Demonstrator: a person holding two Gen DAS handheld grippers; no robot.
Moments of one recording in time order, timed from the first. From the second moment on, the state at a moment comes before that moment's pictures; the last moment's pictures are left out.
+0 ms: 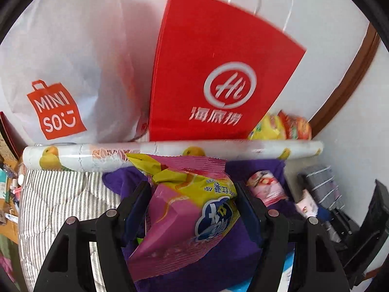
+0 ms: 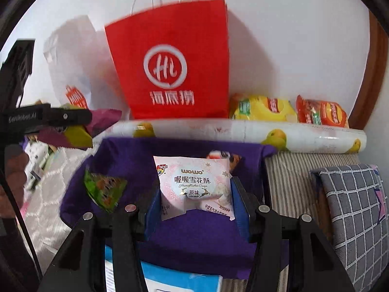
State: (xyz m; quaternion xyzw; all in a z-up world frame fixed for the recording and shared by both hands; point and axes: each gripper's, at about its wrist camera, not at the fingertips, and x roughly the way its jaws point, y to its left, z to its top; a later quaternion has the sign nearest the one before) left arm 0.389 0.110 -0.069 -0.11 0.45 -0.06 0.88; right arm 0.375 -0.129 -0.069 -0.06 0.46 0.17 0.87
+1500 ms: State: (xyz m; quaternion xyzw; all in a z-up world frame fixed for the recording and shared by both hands) left arm 0.415 0.116 -0.130 -0.14 0.54 -0.03 0.83; right arm 0.387 -0.150 -0.129 -0.03 0.57 0.15 0.81
